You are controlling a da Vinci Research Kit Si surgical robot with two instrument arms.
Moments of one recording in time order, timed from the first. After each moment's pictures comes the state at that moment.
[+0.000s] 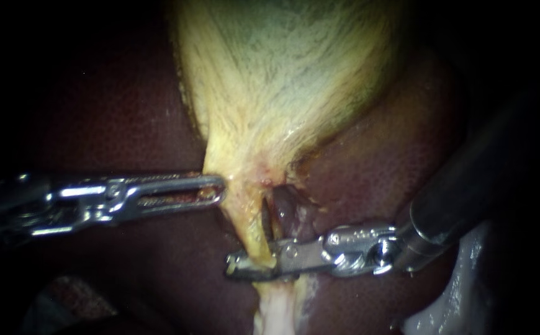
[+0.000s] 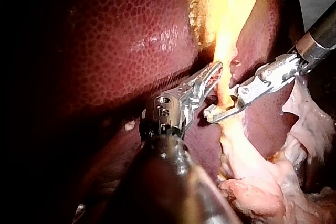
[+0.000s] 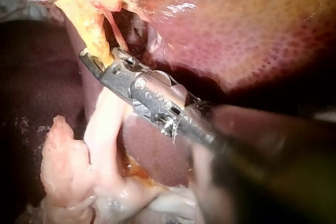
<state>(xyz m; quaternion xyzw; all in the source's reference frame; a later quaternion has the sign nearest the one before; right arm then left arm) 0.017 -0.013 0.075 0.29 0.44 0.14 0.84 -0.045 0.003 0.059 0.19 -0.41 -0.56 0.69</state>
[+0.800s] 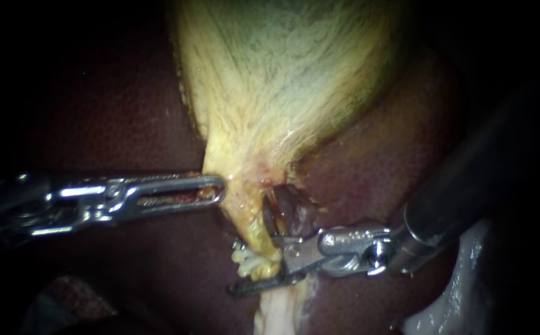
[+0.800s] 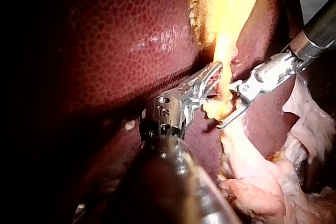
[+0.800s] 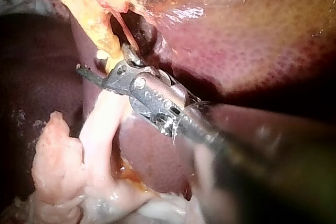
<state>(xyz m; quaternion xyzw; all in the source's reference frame) 0.018 -0.013 0.075 0.25 0.50 0.09 0.82 -0.045 0.003 0.059 0.19 -0.41 -0.56 0.69</state>
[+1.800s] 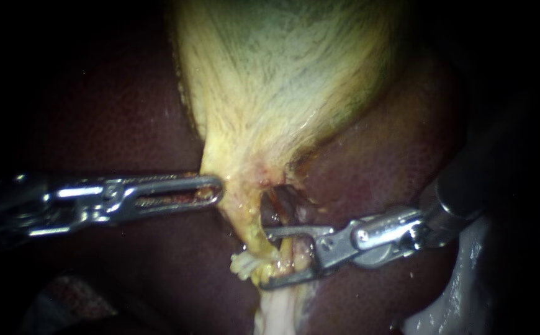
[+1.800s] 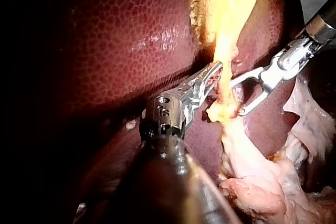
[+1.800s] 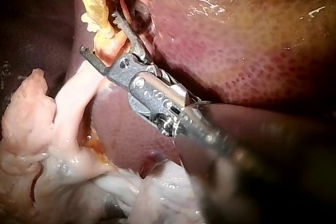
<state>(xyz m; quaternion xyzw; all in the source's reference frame) 0.010 -0.012 0.072 0.23 0.52 0.04 0.82 -0.045 0.003 0.059 0.19 -0.41 -0.56 0.69</state>
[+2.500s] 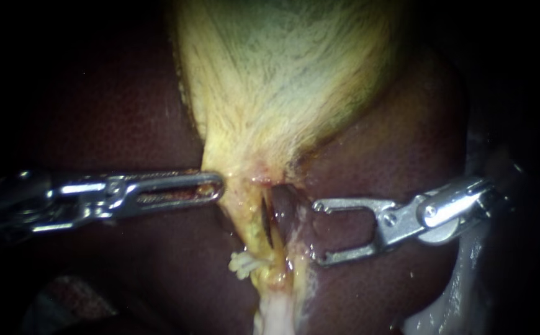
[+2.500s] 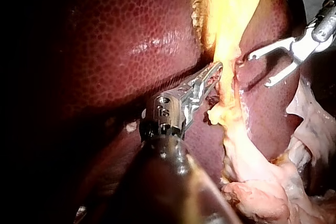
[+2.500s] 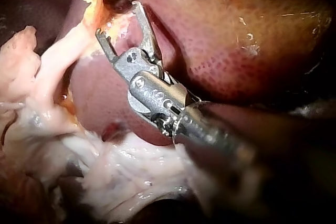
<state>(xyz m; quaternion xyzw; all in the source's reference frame) 0.003 -0.006 0.067 0.17 0.53 0.00 0.83 -0.046 0.003 0.061 0.19 -0.42 -0.56 0.69</state>
